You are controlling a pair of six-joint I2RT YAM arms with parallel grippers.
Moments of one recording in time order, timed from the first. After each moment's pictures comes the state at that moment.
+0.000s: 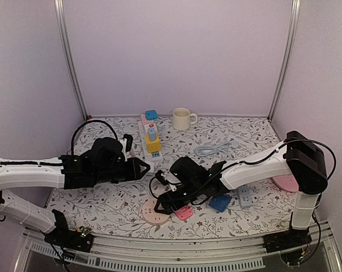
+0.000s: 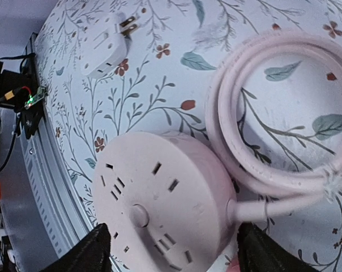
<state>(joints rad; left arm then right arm) -0.96 1.21 0.72 -0.10 -0.19 -0.82 1.14 1.92 1.14 -0.09 -0.29 0.51</state>
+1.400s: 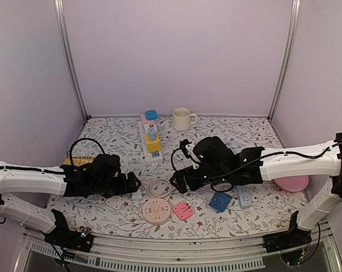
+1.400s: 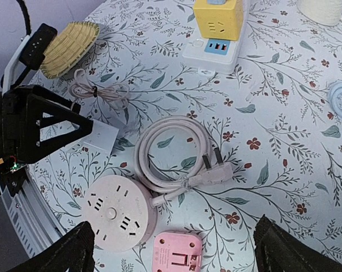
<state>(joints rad) -0.90 1.21 0.54 -0.20 -0.21 -0.97 1.14 1.56 1.07 -0.25 0.17 0.50</state>
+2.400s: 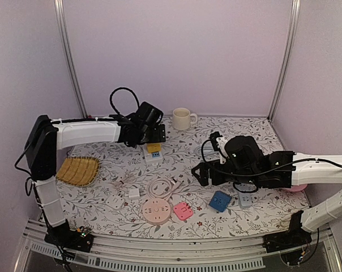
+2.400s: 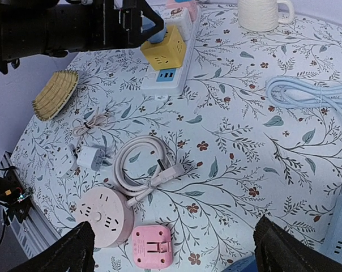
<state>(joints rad) -0.76 1.88 1.44 -0.35 -0.51 -0.60 1.09 1.26 0.87 -0.24 0.28 0.59</state>
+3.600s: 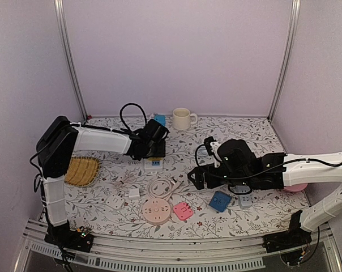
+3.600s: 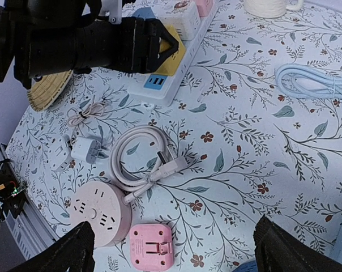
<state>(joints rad) -0.77 2.02 1.37 -0.23 -0.46 -0.57 1.09 1.34 0.86 -0.20 0.25 0.60</state>
